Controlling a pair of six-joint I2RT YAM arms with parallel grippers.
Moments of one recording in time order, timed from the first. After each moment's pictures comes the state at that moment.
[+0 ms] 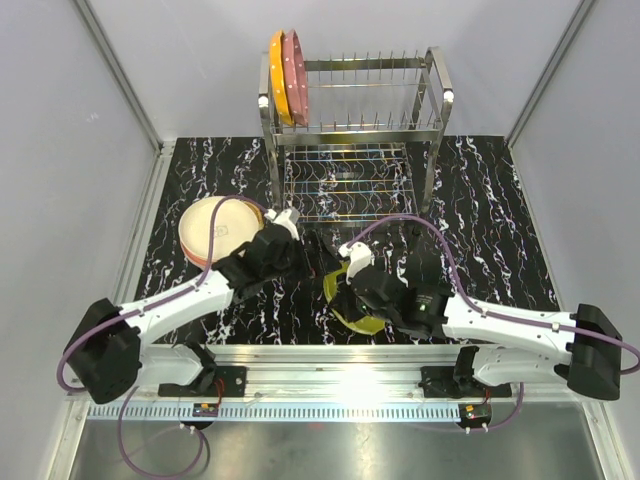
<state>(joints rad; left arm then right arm) -0.75 1.23 0.73 -0.09 0.11 -0.89 1.17 1.14 0.76 -0.24 0.22 0.59</state>
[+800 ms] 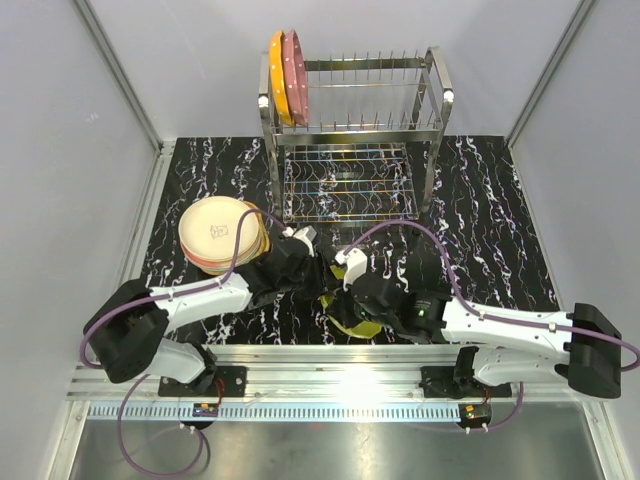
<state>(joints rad) -0.85 1.38 0.68 0.01 0.17 -0.98 1.19 1.12 0.71 -0.17 0.20 0.57</state>
